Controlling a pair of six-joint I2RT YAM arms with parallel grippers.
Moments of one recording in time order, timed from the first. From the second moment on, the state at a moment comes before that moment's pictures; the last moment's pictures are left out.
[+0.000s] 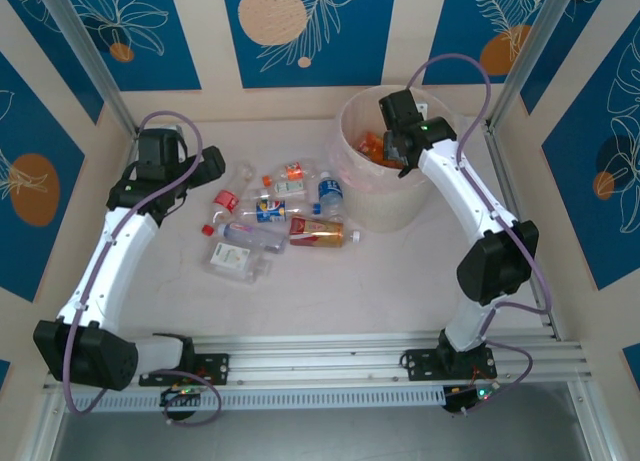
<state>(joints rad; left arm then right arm) -0.14 1.26 1.29 -0.69 -0.08 -0.43 0.36 1.75 1.79 -1.02 0.50 0.35</state>
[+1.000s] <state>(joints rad) -0.14 1.62 1.43 -0.96 -0.08 -0.07 0.52 1.39 1.70 -0.90 0.32 0.31</state>
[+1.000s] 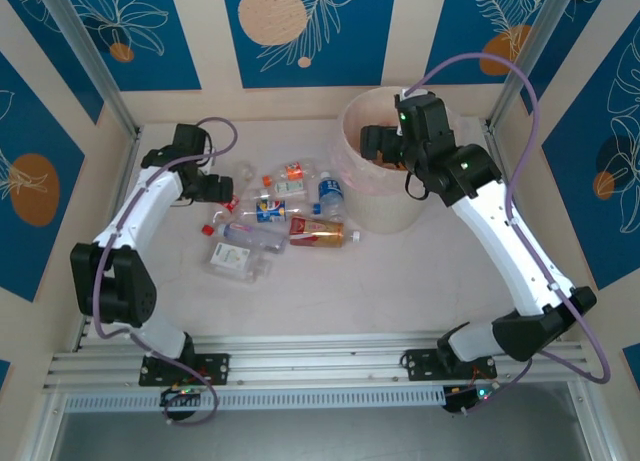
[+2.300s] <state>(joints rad) -0.36 1.82 1.42 -0.80 0.10 0.37 0.53 1.35 1.61 -0.83 0.32 0.32</state>
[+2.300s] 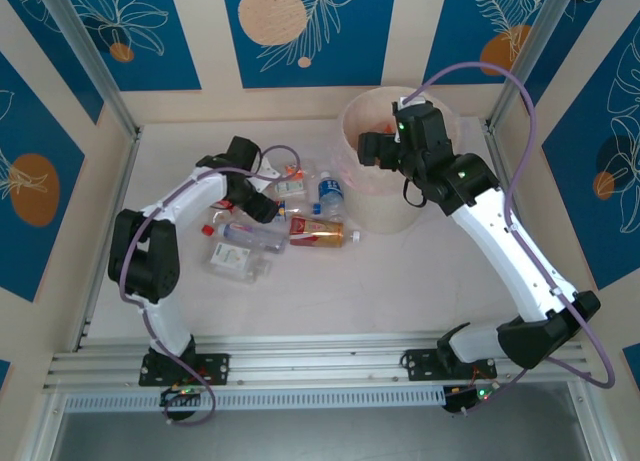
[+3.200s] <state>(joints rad) -0.42 2.02 1.60 -0.88 0.02 0.53 0.51 1.33 1.60 -0.83 0.32 0.33</state>
